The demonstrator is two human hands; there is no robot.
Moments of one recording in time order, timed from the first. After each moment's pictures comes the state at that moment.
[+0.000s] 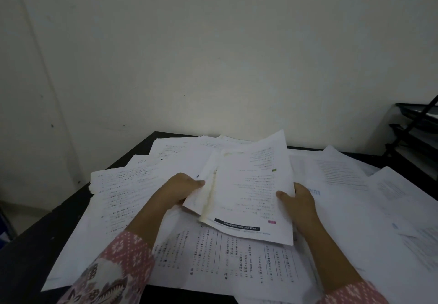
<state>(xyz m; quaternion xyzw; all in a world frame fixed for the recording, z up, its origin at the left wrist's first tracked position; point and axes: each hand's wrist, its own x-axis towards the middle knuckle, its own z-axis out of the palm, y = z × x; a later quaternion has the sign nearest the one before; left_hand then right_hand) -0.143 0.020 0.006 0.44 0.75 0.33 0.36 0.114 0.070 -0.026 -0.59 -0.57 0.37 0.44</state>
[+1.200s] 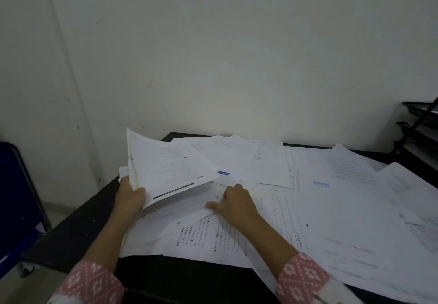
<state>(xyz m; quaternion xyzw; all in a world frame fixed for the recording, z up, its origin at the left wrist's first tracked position) -0.239 -0.077 -0.022 0.27 0.77 0.55 0.19 -0.015 -0.003 -0.025 -0.50 -0.82 0.21 0.18</state>
